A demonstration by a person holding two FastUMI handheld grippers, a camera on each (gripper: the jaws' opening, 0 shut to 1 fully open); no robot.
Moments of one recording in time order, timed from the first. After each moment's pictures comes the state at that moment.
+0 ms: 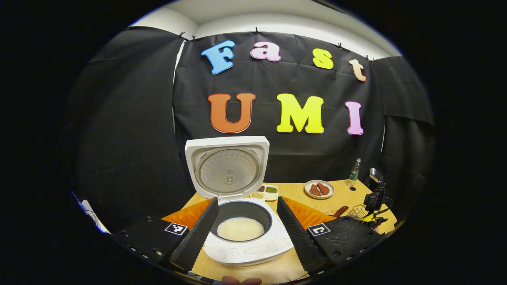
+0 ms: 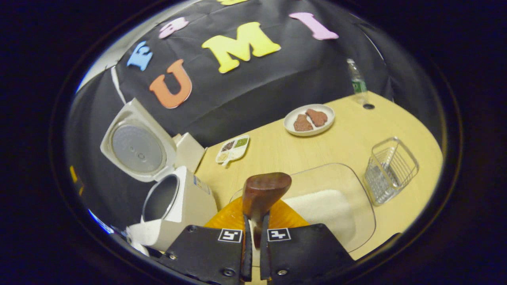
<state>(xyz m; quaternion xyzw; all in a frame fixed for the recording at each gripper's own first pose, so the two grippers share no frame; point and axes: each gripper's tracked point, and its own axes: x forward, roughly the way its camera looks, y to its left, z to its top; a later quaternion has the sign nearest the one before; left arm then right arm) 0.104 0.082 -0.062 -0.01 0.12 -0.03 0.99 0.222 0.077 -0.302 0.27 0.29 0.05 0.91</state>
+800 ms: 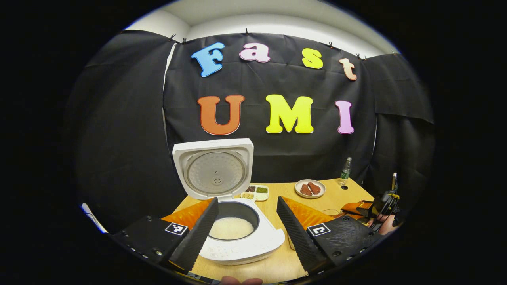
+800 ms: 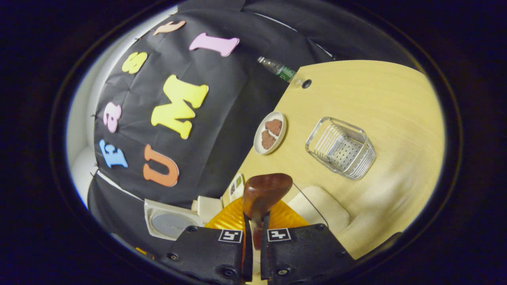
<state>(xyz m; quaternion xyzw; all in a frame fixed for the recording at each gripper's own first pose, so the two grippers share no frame) 0.094 0.050 -0.053 0.00 0.12 -0.06 0.99 0.200 -0.032 -0.252 0.55 0.19 -0.04 0.81</state>
